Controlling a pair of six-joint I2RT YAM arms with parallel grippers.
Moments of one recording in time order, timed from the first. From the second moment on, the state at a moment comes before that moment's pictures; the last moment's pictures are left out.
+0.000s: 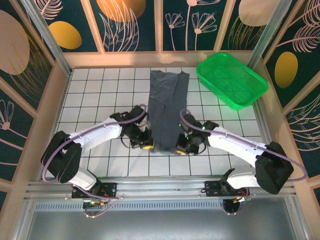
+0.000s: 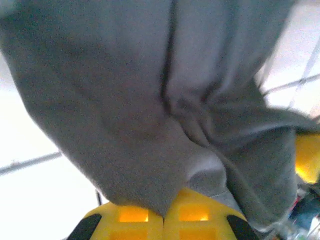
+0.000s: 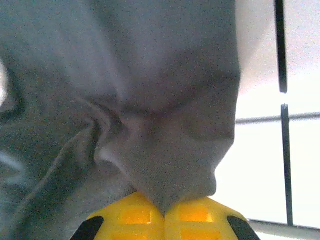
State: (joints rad) left arm -0.66 1.53 1.01 -0.70 0.51 -0.82; right arm 0.76 1.32 0.87 -0.78 -0.27 1.06
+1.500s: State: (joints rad) left arm -0.37 1.84 1.03 -0.33 0.47 -1.01; right arm 0.46 1.71 1.13 -0.63 -0.17 0.84
